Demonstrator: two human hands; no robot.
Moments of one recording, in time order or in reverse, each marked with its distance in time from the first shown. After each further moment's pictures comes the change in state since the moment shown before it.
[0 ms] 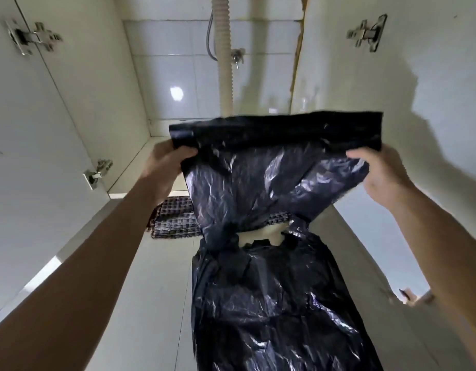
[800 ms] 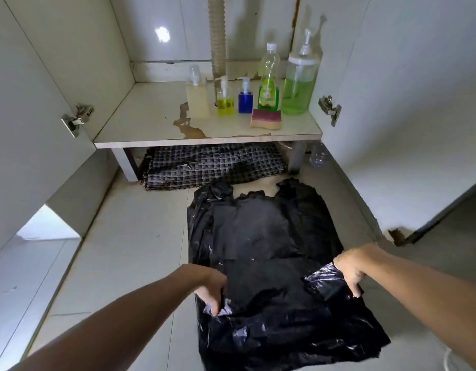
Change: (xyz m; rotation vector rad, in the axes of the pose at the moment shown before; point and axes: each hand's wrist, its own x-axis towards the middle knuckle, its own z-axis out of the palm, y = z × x) left_hand -0.171 -0.207 0.034 1.348 -1.415 -0.656; right_hand -0.139 0.174 -0.035 -1.983 -1.394 0.626
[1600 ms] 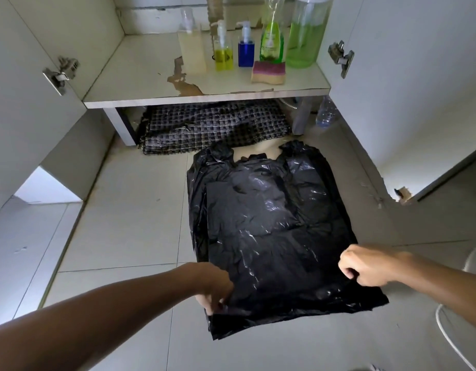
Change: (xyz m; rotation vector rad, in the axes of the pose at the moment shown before) left_hand -0.008 0.031 0.063 0.495 -0.020 0.181; right_hand 0.000 0.004 0.091 0.178 0.251 -0.370
